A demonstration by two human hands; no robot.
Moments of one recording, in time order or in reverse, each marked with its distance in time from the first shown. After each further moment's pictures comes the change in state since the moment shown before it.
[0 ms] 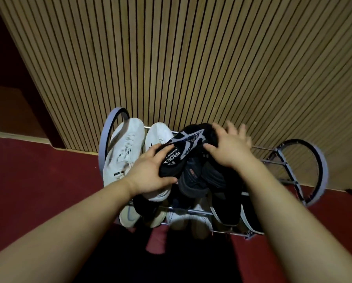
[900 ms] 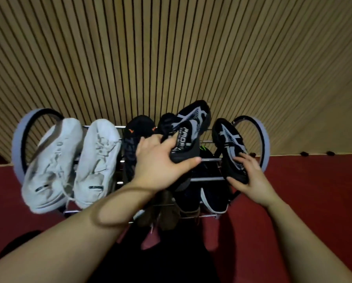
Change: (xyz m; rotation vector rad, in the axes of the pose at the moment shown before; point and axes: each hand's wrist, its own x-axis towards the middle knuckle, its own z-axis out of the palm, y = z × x) left_hand 0.034 0.146 0.057 -0.066 0.180 0.043; right_hand -0.068 0.229 0.075 0.481 0.143 0.029
